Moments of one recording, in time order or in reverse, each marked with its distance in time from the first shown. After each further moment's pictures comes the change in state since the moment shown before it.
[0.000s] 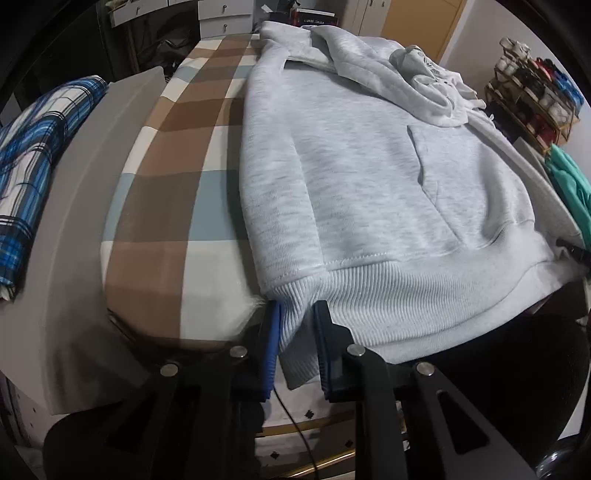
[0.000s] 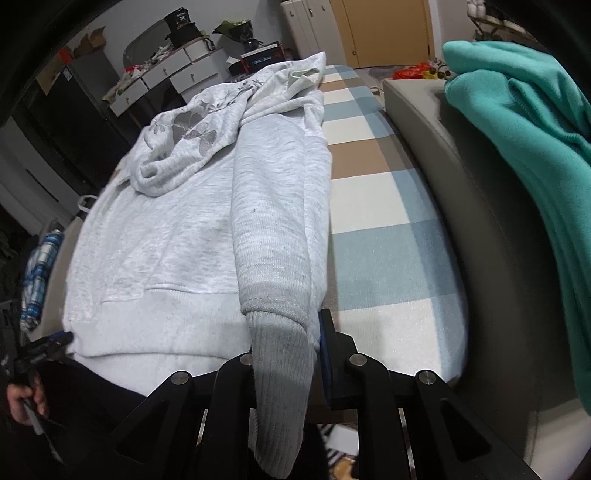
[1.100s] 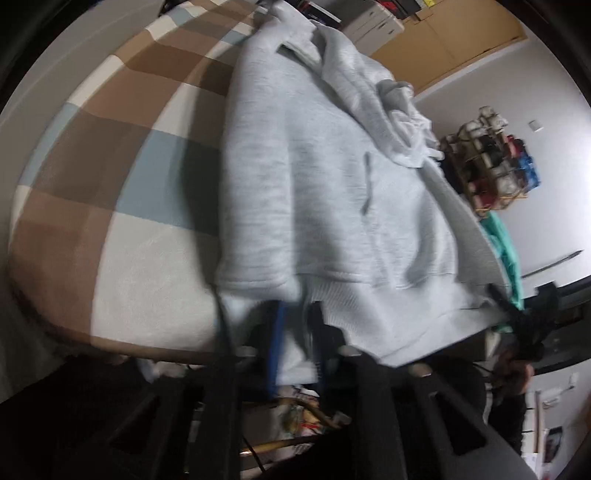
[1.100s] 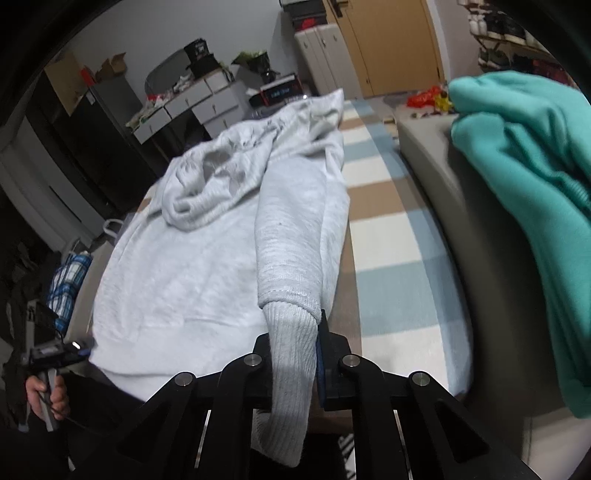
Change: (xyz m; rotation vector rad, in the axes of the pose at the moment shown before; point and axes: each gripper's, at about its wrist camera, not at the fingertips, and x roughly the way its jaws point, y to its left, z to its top) left arm 0.029 0.025 0.010 -0.239 0.055 -0.412; right arm -0.031 0.001 0.007 0.016 -0.130 0.111
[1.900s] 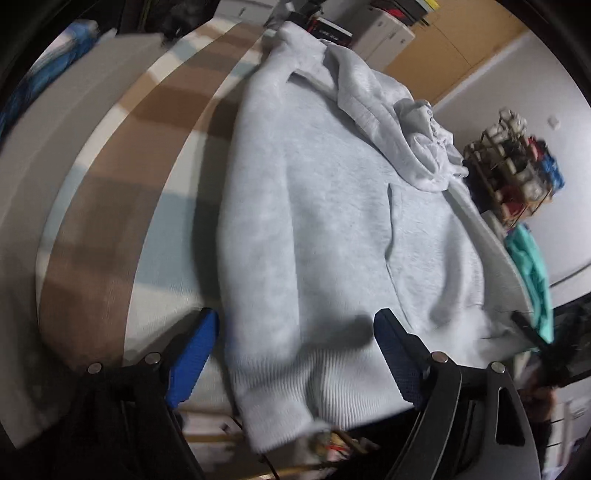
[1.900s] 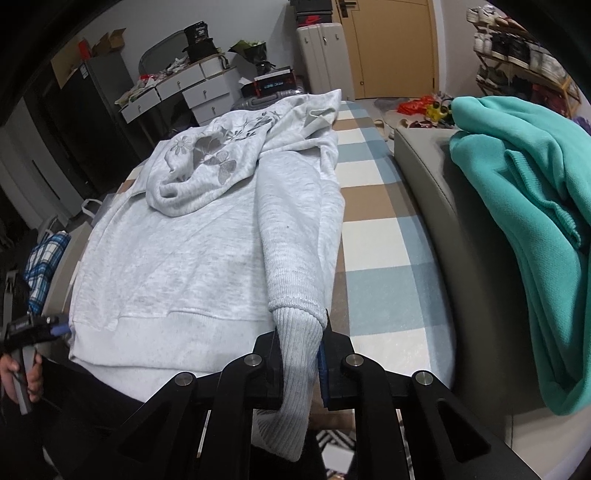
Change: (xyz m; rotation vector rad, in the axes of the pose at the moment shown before) left arm 0.007 -0.013 0.029 0.059 -0.079 0.116; right arm 0.007 0.015 -0.001 -0.070 0.041 -0.109
